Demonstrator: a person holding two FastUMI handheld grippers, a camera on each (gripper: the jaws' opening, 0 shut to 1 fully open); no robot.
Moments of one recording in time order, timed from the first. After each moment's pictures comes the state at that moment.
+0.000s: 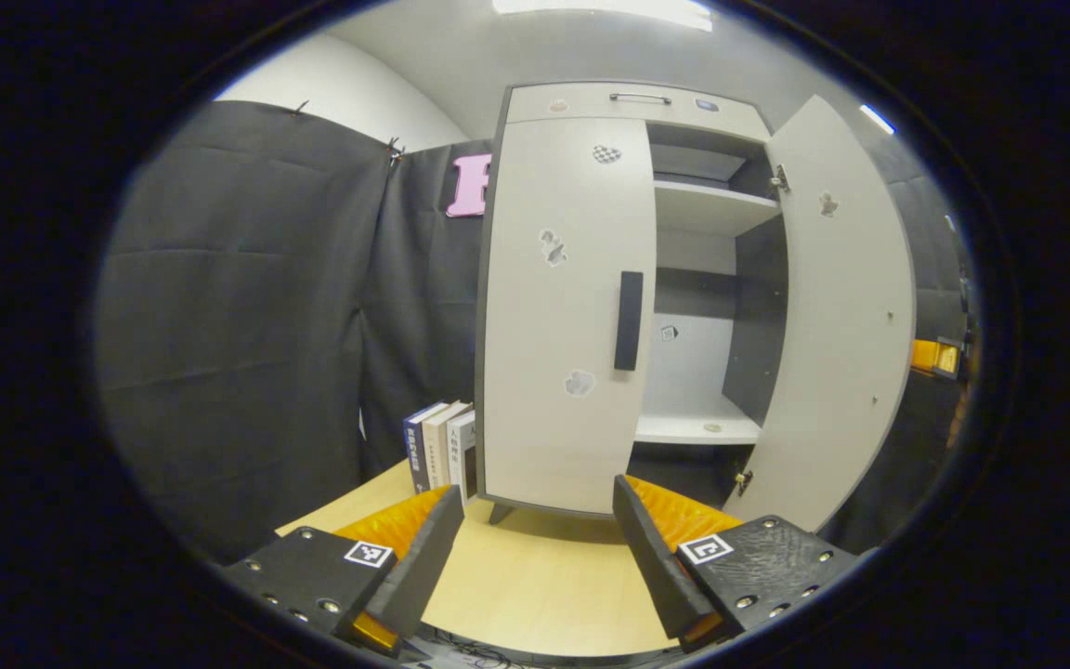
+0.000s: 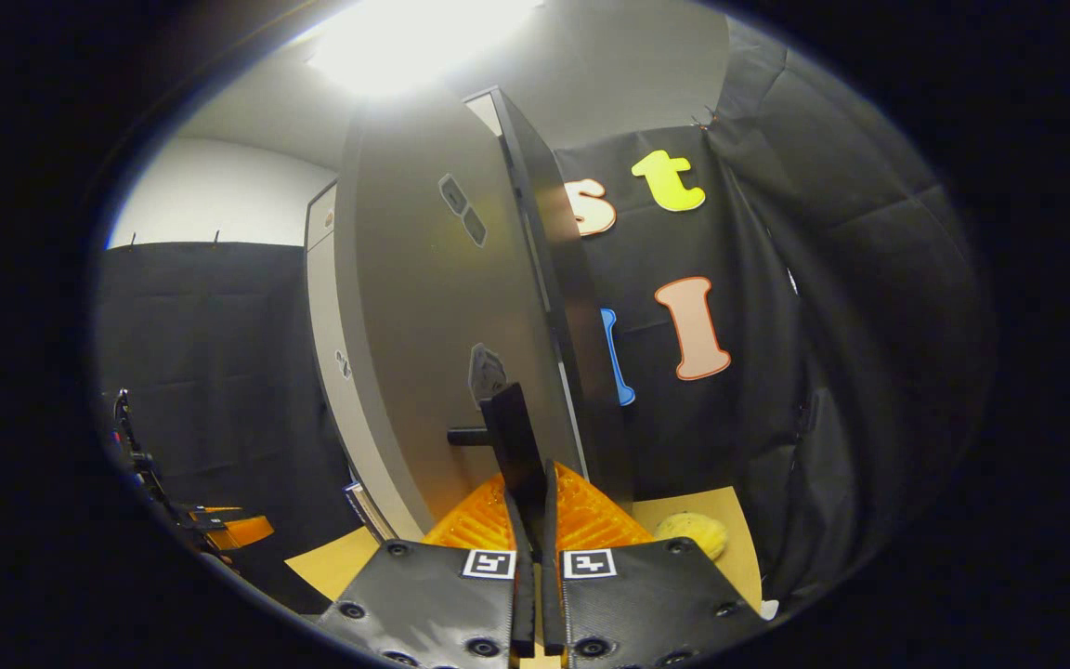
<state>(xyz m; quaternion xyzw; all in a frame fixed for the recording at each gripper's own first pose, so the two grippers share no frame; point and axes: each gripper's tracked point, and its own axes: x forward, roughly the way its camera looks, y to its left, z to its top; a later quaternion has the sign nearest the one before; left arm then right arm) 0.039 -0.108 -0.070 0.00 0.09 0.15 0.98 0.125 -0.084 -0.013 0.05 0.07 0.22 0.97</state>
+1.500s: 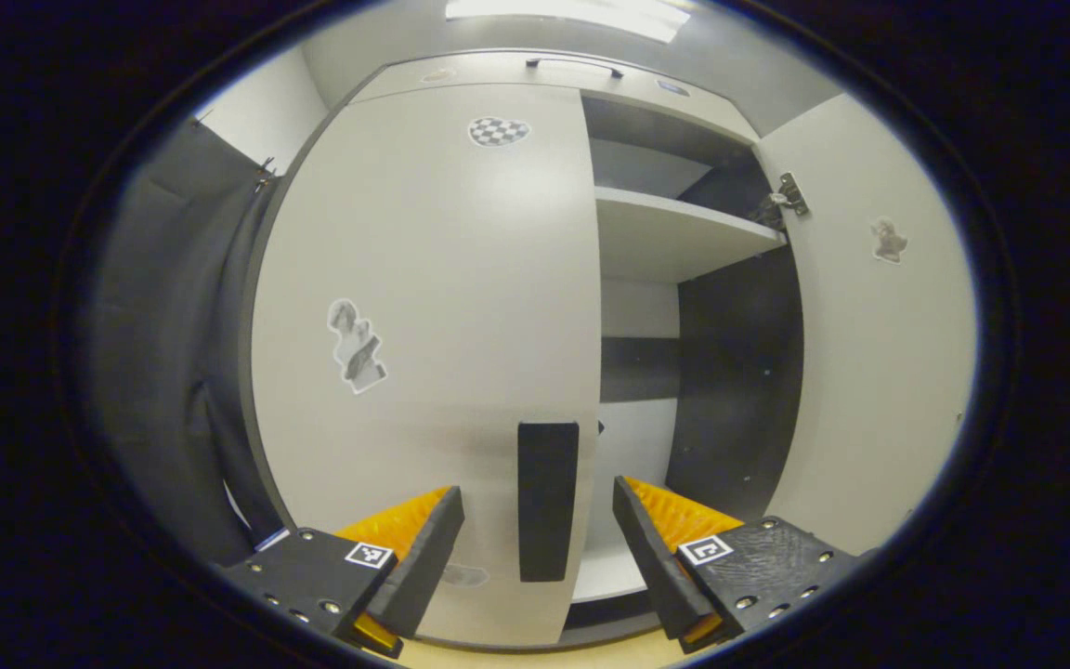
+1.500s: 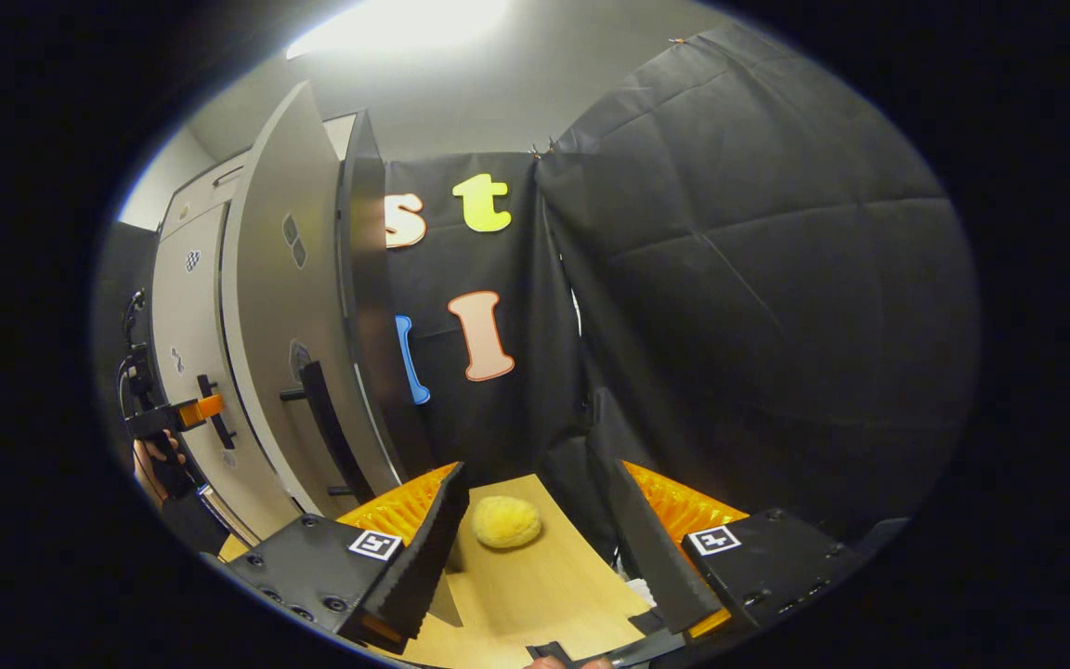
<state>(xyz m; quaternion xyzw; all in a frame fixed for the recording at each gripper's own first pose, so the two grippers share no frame) 0.337 -0.148 0.017 0.02 0.01 -0.03 1.00 0.032 -0.225 -0.021 0.03 0.08 -0.11 0.99</state>
